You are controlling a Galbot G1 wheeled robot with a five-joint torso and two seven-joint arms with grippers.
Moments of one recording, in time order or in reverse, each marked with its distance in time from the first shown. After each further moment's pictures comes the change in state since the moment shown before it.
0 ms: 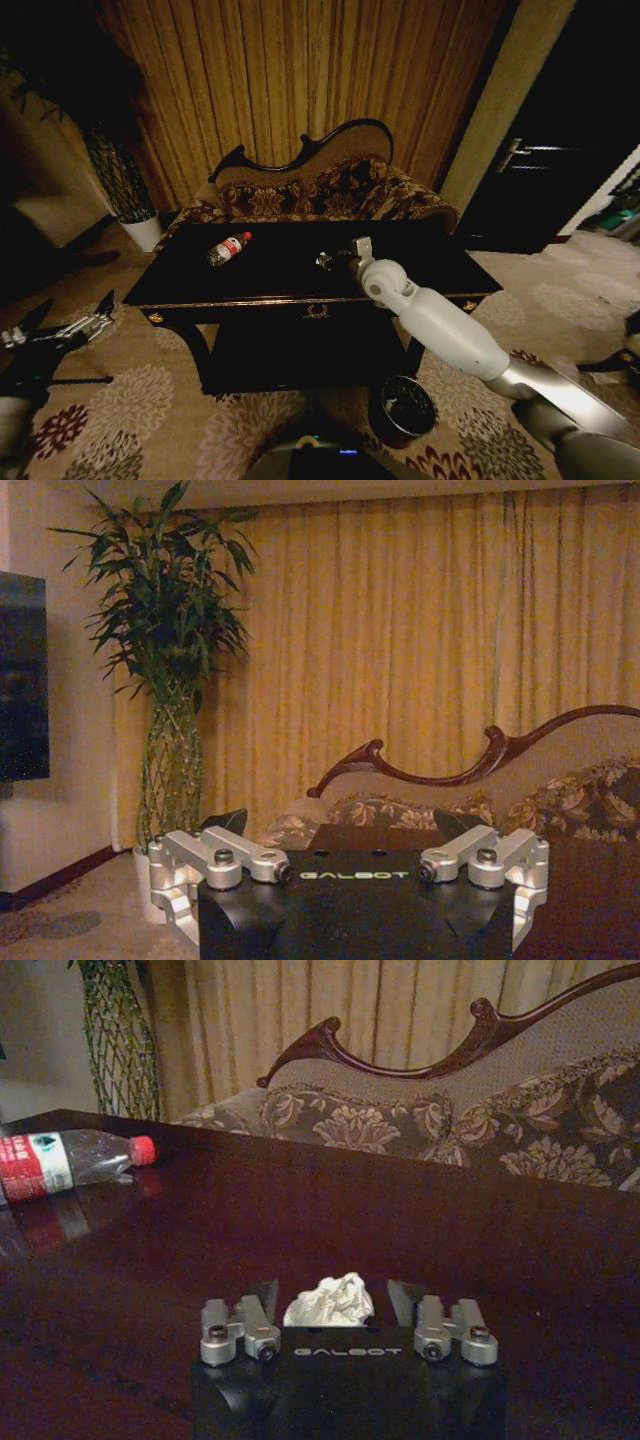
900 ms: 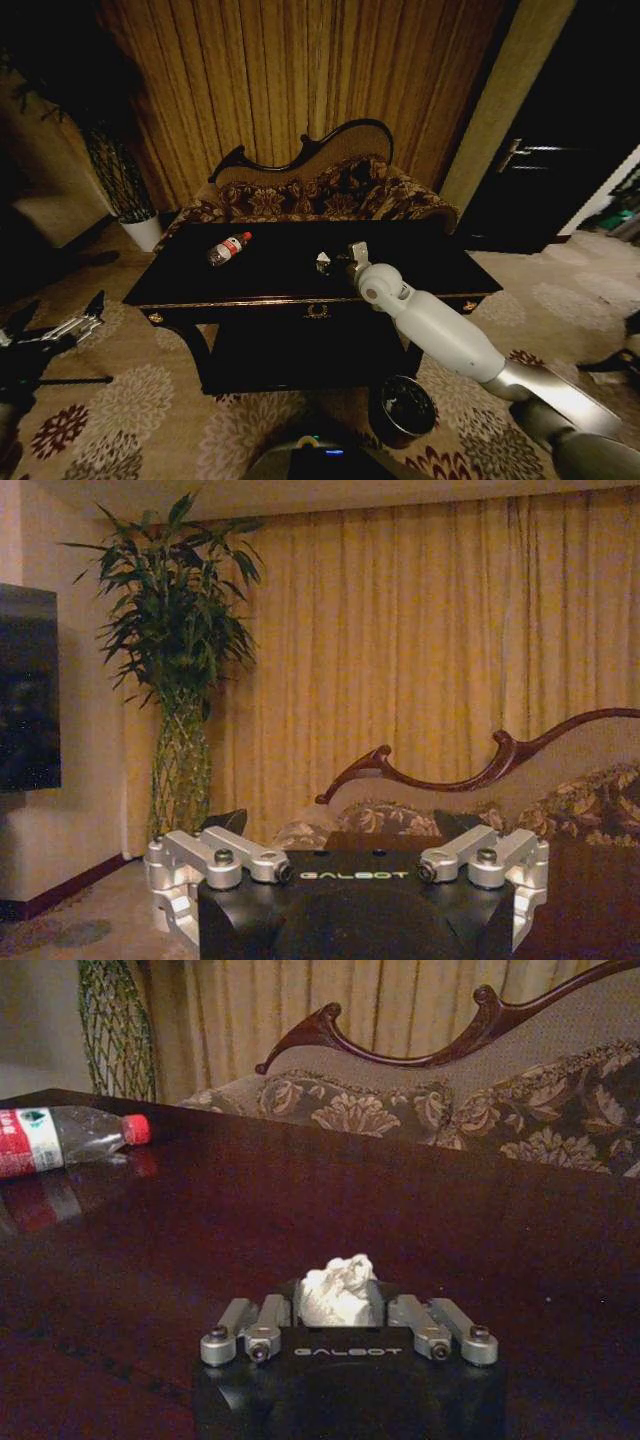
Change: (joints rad) left arm 0.022 -0.005 -0.046 0.000 -0.023 -0.018 0.012; right arm 0.000 0.018 -0.020 -0.035 -0.026 -0.001 -0.005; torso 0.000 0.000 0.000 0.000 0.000
